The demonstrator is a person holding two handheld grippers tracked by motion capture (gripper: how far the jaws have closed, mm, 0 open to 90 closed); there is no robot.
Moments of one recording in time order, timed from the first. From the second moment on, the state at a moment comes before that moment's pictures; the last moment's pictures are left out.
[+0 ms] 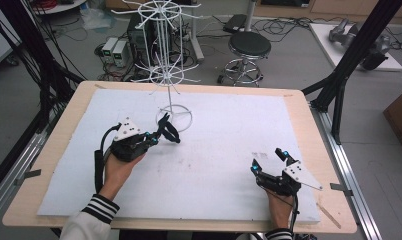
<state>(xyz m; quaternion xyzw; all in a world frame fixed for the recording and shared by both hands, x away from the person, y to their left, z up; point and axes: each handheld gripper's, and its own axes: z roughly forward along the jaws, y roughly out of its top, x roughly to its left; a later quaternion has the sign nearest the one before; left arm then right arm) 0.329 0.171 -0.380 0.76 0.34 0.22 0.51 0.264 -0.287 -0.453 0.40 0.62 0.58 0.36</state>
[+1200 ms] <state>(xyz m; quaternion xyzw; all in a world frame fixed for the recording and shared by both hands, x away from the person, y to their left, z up) 0.306 0.199 -0.286 0.71 0.26 0.25 0.60 0.264 -0.286 -0.453 0.40 0.62 0.57 0.36</state>
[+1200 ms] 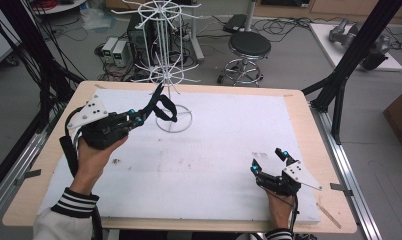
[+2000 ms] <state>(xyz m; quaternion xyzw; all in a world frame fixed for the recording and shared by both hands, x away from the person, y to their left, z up) 0.324 0.220 -0.276 0.70 0.29 0.27 0.60 0.264 -0.286 -0.453 0.40 0.62 0.58 0.35</state>
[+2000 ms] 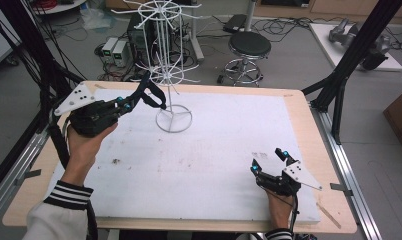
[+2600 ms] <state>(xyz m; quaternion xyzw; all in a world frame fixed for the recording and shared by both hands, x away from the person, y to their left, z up) 0.333 0.224 -0.288 0.70 0.31 0.26 0.58 0.264 -0.287 -0.453 0.40 0.62 0.58 0.36</state>
